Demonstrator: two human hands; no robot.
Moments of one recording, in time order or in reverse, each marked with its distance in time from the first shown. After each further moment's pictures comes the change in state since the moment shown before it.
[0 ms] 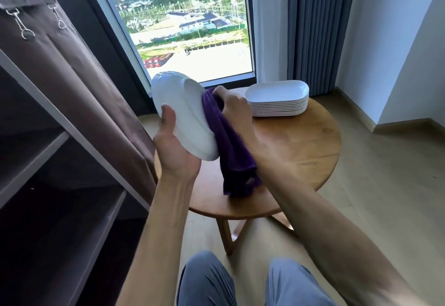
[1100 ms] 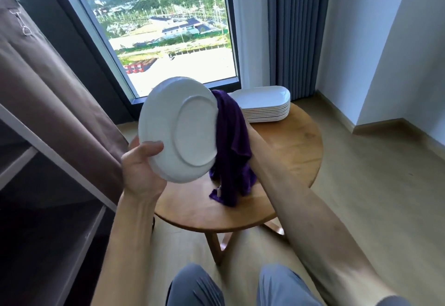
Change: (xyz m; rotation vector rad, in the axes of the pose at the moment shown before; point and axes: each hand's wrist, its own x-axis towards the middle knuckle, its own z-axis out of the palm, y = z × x) left_hand 0.019 0.009 -0.047 0.185 -0.308 0.005; right_hand -0.019 0.038 -0.039 0.862 -0.049 0.927
